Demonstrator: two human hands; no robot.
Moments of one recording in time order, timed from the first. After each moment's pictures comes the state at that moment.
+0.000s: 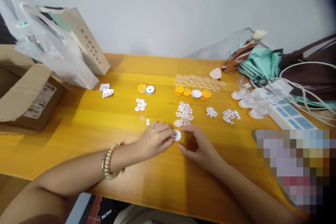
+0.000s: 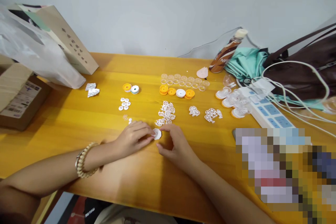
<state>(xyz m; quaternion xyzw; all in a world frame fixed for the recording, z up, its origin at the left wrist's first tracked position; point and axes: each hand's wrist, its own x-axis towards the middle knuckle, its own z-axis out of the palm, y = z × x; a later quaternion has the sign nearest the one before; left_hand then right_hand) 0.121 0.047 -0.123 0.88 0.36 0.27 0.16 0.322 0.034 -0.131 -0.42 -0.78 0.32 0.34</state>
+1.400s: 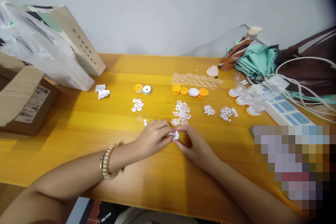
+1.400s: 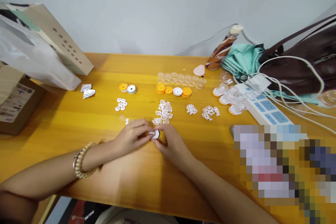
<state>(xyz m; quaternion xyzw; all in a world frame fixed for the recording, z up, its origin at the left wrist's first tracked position) 0.125 0.053 -0.122 0.87 0.37 0.25 0.19 0.313 0.037 -0.137 -0.41 -0.80 0.29 0.34</state>
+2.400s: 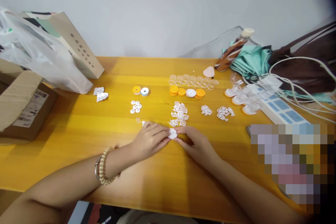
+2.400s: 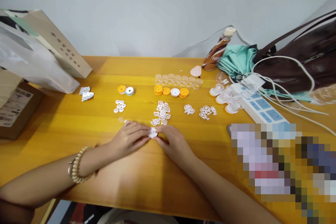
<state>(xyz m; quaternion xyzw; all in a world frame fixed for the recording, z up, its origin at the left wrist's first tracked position) 0.114 0.049 -0.128 0.91 0.33 0.25 0.09 0.319 0.039 -0.131 -0.41 -0.80 0.26 0.35</state>
